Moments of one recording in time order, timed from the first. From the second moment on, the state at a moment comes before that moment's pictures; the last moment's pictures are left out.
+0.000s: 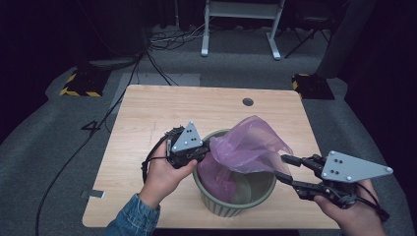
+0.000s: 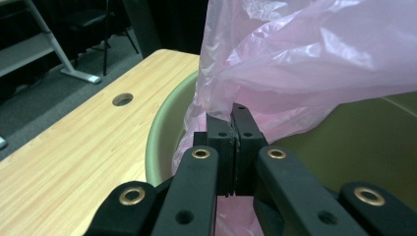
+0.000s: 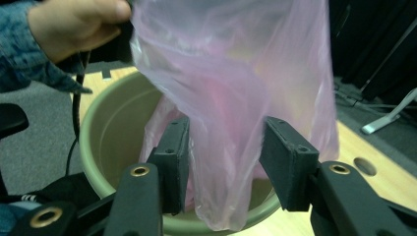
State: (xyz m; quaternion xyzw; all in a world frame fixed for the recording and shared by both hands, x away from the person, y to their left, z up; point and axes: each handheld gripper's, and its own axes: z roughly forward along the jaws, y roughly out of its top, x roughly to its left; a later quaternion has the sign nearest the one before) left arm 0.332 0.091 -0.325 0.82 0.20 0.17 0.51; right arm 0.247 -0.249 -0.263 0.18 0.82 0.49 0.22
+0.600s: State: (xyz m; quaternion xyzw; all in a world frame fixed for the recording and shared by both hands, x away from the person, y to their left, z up) left arm 0.336 0.088 -0.332 0.83 0.20 0.15 0.50; right arm 0.278 -0.200 -0.270 0.15 0.84 0.48 0.19
